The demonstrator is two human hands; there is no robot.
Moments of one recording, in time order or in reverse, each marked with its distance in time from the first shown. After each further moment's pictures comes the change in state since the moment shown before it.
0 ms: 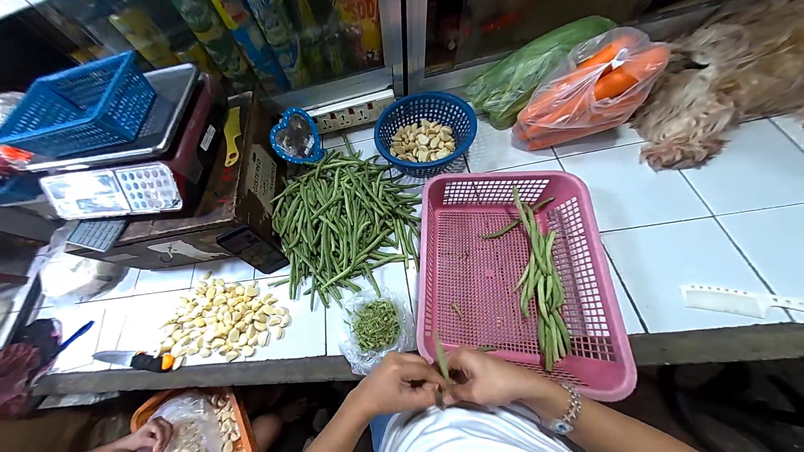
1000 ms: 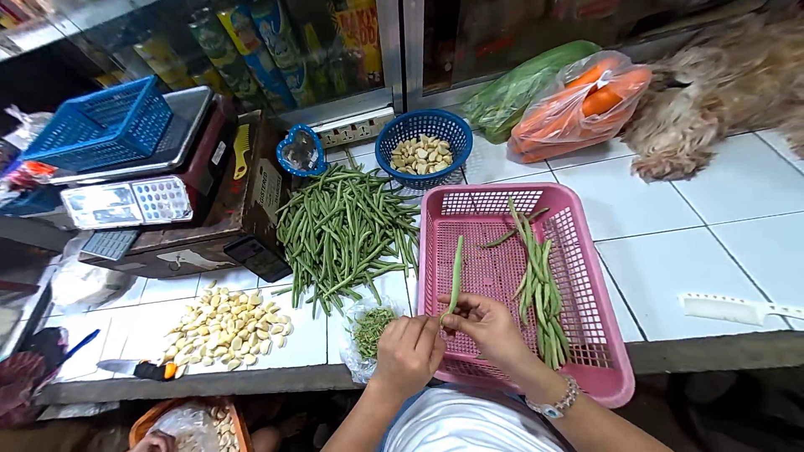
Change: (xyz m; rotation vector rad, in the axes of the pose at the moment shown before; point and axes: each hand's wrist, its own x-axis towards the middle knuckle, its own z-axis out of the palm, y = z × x) left_hand 0.051 0.002 0.016 1.043 0.464 0.192; right_hand 0.009 -0.026 -0.002 0.521 0.927 -0.382
